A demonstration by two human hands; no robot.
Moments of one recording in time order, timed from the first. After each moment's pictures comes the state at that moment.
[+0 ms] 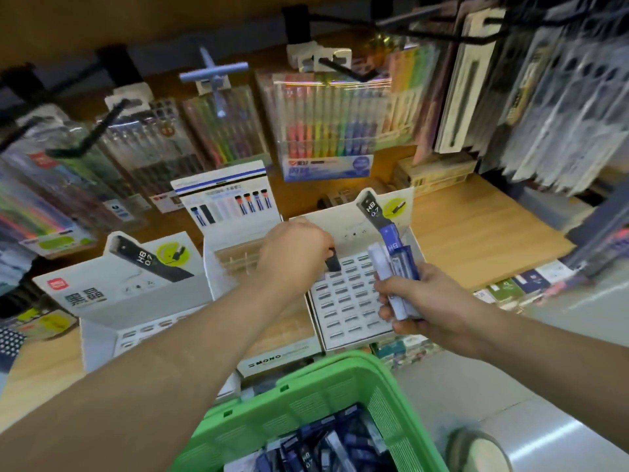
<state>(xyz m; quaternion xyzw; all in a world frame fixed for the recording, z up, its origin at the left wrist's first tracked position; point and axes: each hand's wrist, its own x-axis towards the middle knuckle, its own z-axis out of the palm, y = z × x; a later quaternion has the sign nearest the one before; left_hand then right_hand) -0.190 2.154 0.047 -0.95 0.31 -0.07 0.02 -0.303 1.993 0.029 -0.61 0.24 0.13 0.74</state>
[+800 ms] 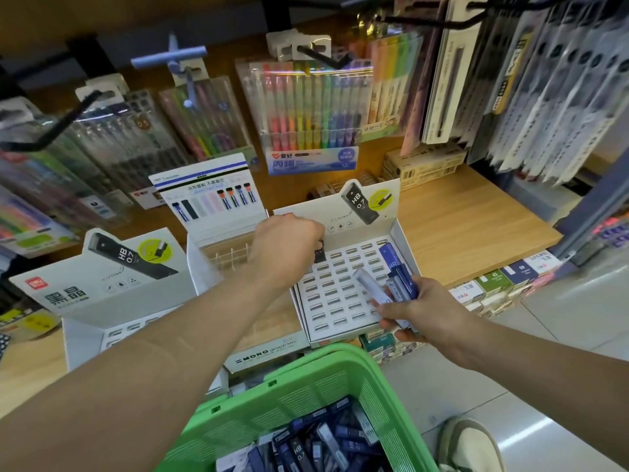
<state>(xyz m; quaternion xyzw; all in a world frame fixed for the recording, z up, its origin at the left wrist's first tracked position) -0.183 2.145 0.037 -0.94 0.31 -0.10 0.08 -0.320 1.978 -0.003 -0.65 0.28 0.12 0.69</state>
